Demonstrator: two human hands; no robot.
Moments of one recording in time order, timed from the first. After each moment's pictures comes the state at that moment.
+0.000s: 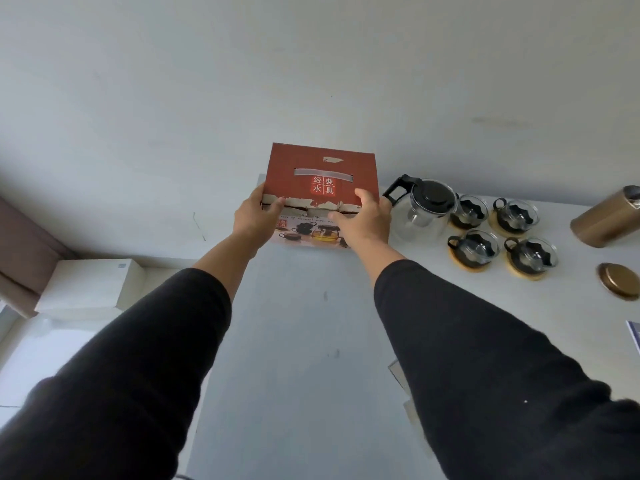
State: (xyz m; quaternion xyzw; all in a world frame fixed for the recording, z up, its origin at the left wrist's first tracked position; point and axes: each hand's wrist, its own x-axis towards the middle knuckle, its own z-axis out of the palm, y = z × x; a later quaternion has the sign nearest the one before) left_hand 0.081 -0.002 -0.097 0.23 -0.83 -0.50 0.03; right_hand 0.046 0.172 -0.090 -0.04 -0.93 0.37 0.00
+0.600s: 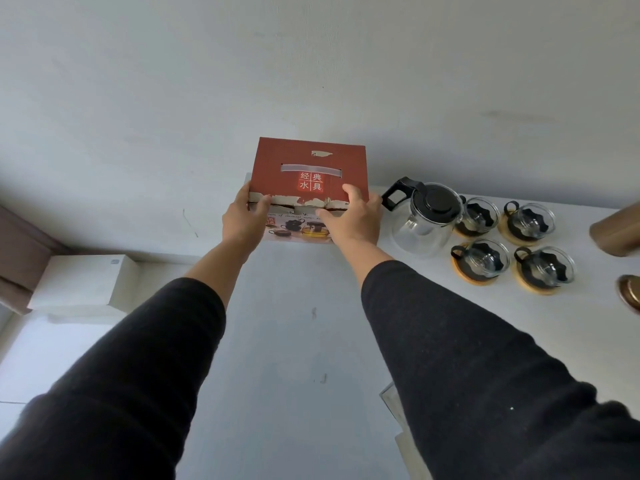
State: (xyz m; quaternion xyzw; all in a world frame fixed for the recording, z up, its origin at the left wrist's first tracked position) left_hand 0.042 0.005 -0.124 0.28 -0.83 -0.48 0.06; right_hand -0.002 0.167 -0.118 -0.03 -0.94 0.33 -0.01
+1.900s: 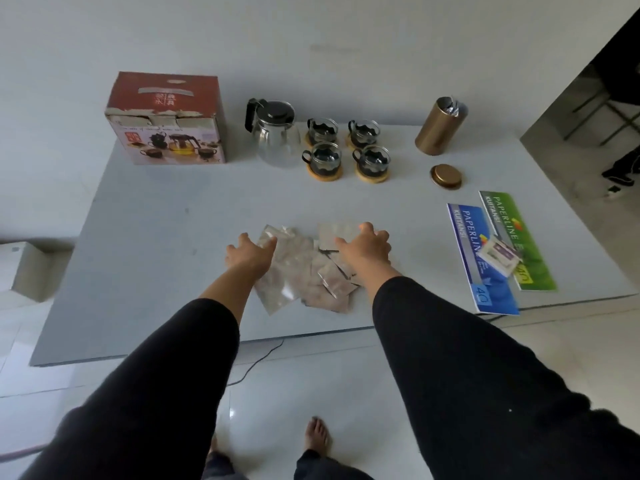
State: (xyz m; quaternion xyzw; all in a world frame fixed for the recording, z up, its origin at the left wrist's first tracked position) left_hand 0.251 0.300 -0.155 0.31 -0.84 -0.39 -0.19; right_hand 0.235 0.483 -0.122 -0.23 -0.92 0.29 -0.14
